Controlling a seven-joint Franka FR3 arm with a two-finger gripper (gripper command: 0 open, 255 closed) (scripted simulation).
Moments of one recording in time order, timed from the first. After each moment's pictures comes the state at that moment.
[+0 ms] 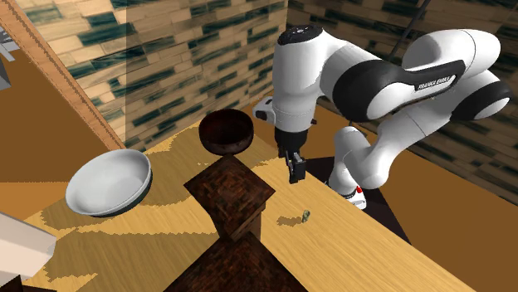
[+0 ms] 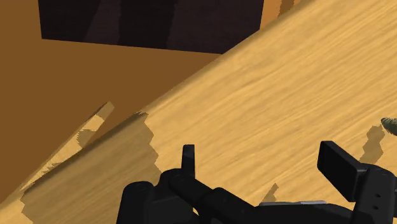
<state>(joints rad) 0.04 -0.76 0.13 -2.29 0.18 1.52 0.04</state>
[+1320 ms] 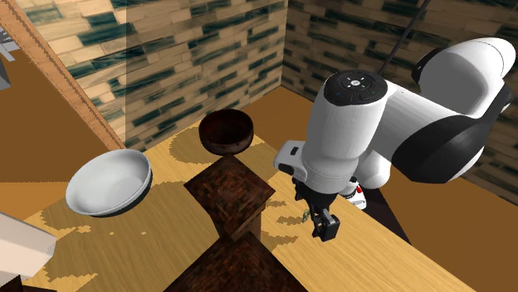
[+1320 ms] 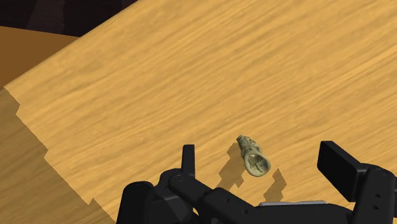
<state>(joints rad) 0.11 -0.71 0.38 -2.25 0.29 1.60 0.24</state>
